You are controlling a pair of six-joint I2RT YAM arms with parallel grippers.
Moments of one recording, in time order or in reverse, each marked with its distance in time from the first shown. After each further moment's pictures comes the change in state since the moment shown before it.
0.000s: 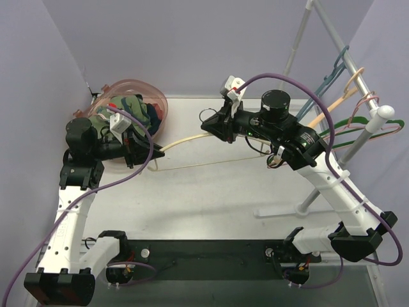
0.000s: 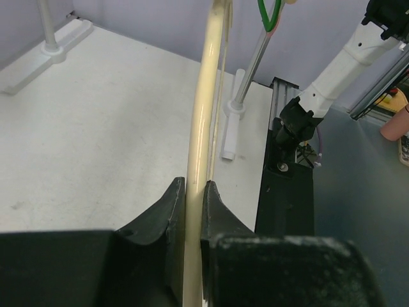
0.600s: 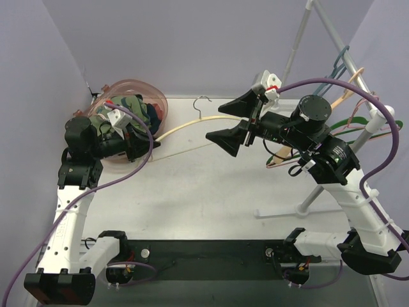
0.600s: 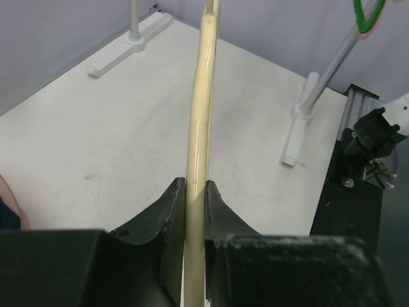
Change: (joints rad) left arm 0.005 0.005 0.045 -0.084 -0.217 0.121; right arm 0.005 -0.127 0.050 0.041 -0.030 0.111
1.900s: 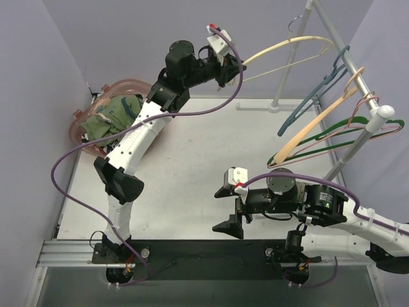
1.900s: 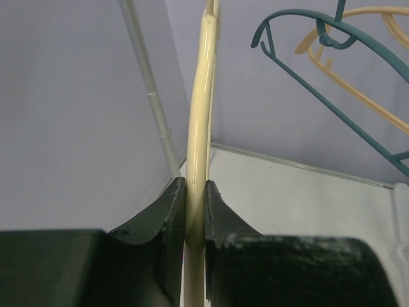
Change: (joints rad) left arm -0.580 1.050 1.279 0.080 -0.567 0.081; right arm 0.492 -0.325 -0.570 -0.155 0.186 -0.034
